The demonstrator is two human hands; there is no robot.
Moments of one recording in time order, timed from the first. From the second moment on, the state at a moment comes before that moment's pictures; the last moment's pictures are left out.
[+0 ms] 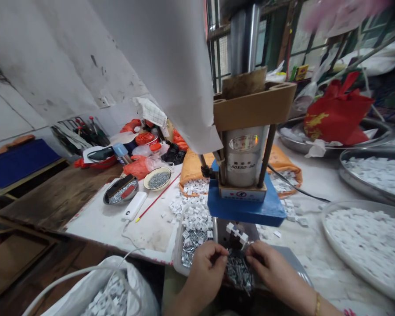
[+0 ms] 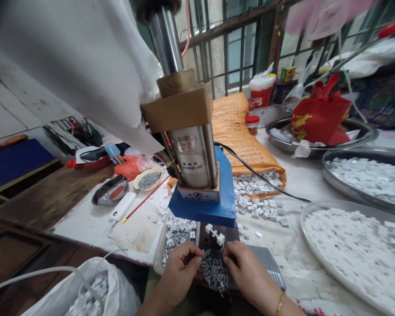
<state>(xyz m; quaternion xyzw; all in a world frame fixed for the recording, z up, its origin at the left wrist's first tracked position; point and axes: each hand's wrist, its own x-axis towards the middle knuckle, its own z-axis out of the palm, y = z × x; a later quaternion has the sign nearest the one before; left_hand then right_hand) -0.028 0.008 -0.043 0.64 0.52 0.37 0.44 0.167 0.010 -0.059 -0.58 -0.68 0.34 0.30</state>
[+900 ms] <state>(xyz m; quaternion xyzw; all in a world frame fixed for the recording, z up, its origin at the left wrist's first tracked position) 0.002 0.009 -0.031 0.59 0.50 0.36 0.52 0.150 -0.003 -0.031 -0.53 -0.43 0.54 0.49</state>
